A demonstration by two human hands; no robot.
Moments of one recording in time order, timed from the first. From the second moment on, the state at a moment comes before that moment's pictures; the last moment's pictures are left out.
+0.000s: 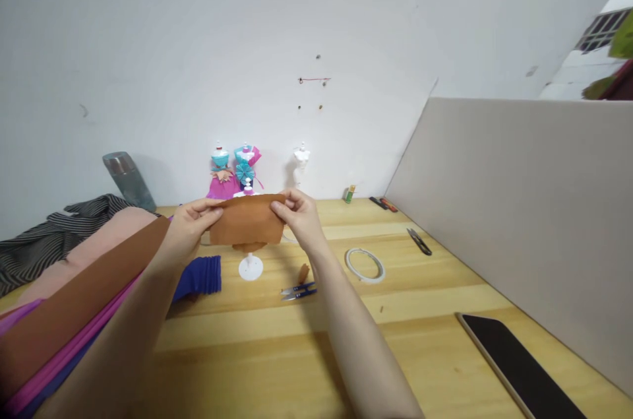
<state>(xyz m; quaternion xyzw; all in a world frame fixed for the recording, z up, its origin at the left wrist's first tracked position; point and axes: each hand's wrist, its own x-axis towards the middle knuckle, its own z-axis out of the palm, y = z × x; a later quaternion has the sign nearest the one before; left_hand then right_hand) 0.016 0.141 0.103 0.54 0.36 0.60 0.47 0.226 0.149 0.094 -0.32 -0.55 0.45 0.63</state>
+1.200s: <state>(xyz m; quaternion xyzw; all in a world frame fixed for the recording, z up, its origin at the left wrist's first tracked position) 0.010 0.134 0.106 0.52 0.31 0.54 0.59 0.235 0.137 0.107 -0.31 -0.52 0.54 0.59</state>
